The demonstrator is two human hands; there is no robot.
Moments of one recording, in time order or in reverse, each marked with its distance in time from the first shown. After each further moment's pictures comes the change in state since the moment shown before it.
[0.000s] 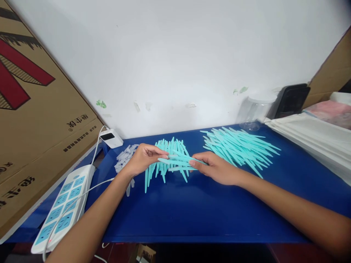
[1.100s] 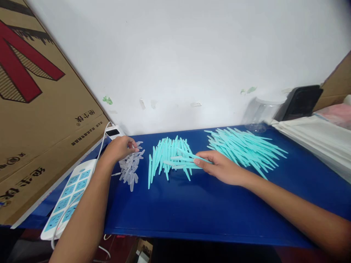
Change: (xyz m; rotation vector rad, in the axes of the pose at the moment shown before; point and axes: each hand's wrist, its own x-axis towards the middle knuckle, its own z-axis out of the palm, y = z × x) left_hand -0.010 -0.011 -0.120 1.153 0.192 -0.234; right_hand -0.001 -0.001 0.002 0.023 0.010 0.048
